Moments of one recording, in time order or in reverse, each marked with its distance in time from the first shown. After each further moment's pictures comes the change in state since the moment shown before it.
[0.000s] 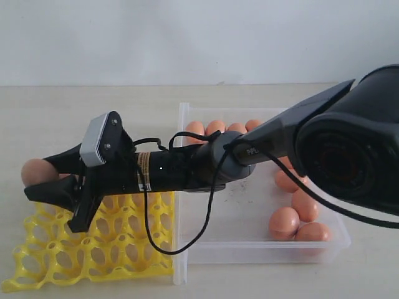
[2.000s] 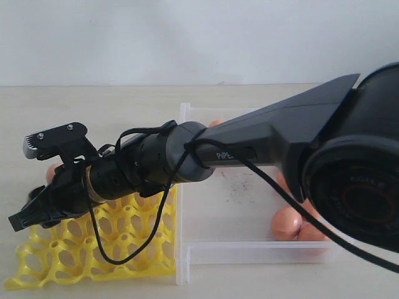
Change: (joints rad) left arm -0.040 0.000 0.000 0.000 0.000 0.000; right arm 0.173 -0.092 -0.109 -0.548 0.767 1.164
